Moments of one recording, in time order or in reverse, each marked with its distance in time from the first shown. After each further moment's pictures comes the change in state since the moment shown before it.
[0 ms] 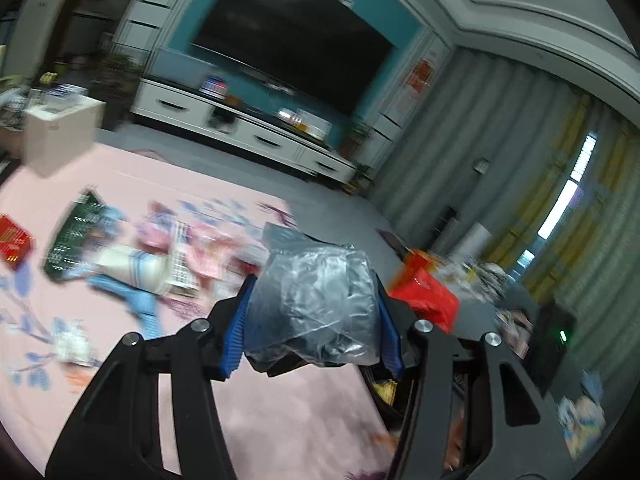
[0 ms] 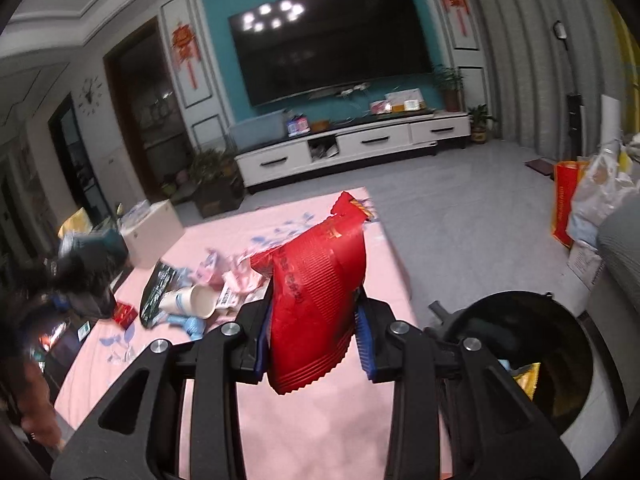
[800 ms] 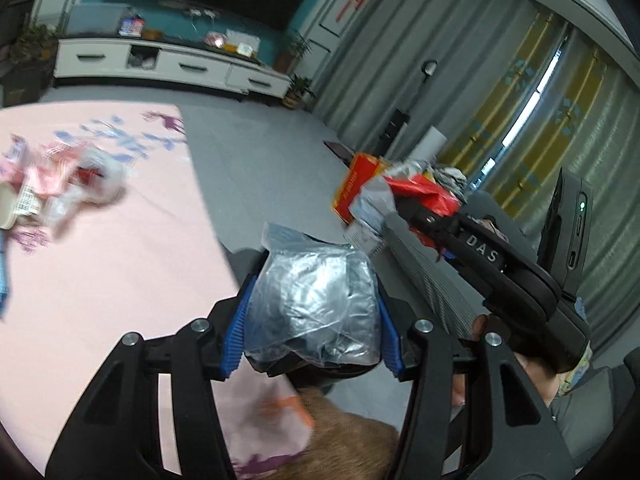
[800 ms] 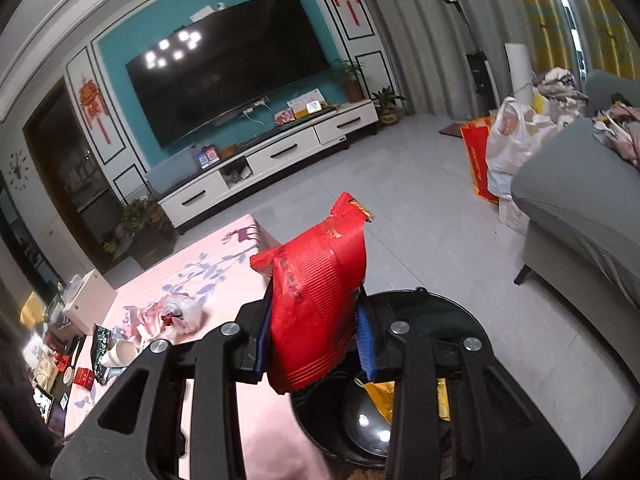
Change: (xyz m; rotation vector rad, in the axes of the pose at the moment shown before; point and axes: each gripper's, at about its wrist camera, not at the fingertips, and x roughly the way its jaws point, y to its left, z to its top) left arm 0.127 -0.122 -0.090 0.120 0.304 -0.129; right arm -0.034 -0.136 0.005 0.257 -0.020 -0.213
